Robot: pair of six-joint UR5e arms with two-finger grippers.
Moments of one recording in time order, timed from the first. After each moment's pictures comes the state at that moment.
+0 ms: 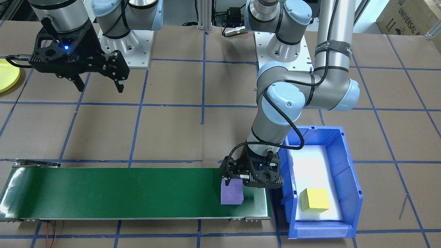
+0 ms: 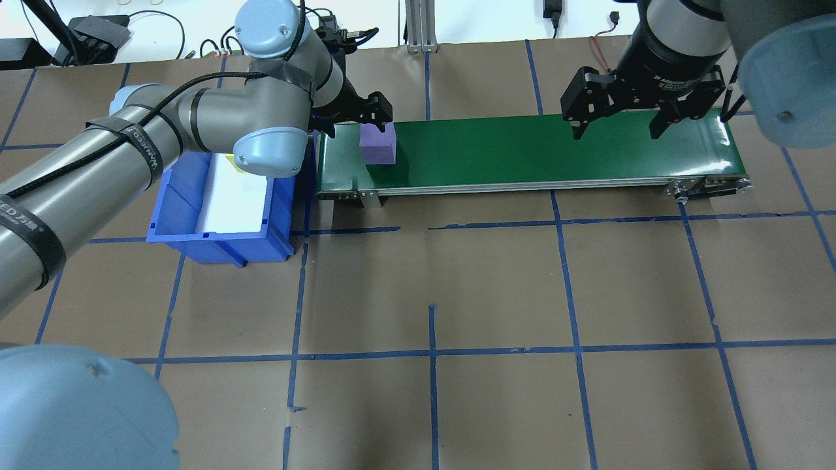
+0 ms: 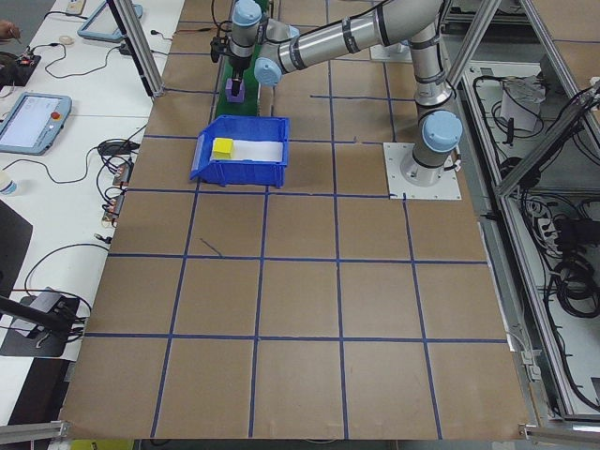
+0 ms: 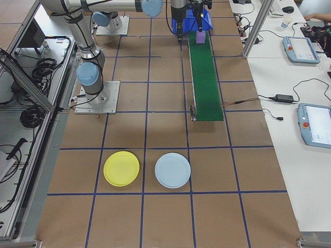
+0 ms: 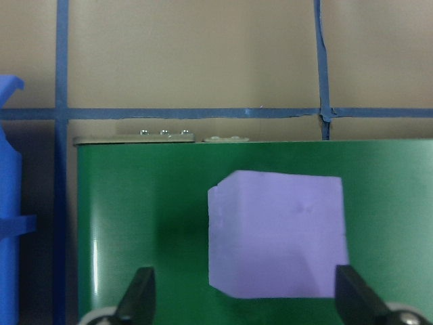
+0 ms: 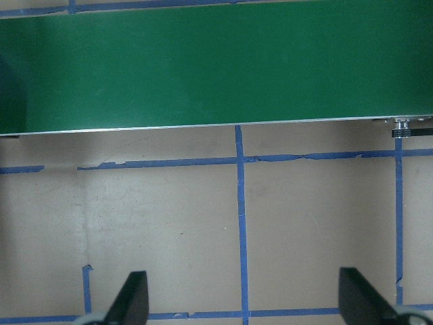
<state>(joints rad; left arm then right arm) -1.71 -2.02 -1.58 -0.81 1.47 -0.15 1.58 -1.60 1.60 -1.68 -1.55 0.04</state>
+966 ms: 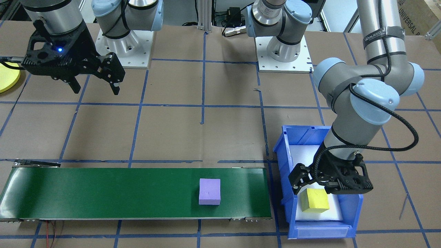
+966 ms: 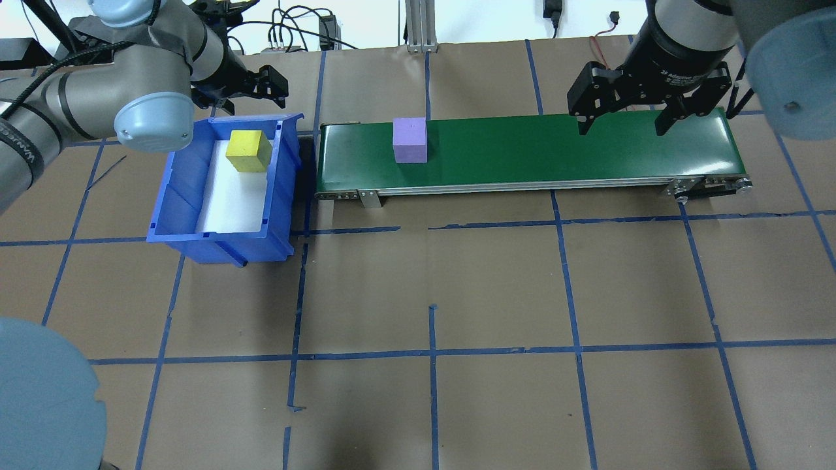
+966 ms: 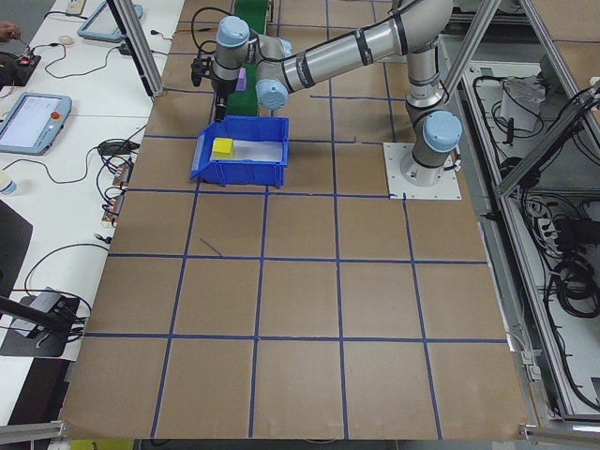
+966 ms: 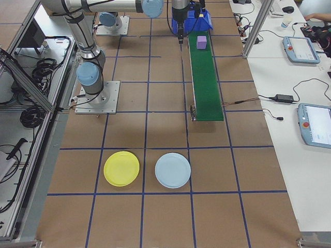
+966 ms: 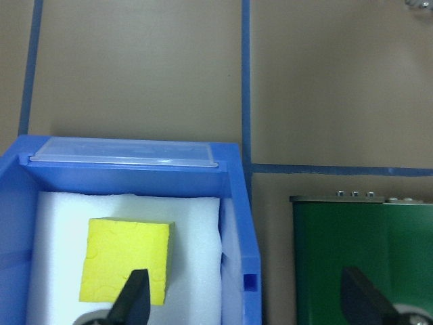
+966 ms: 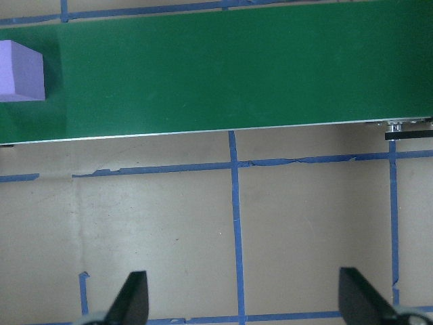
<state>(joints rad) -1.46 -1.97 -1.59 -0.87 1.47 0.06 1.55 -1.58 1.58 -1.68 -1.54 0.03</state>
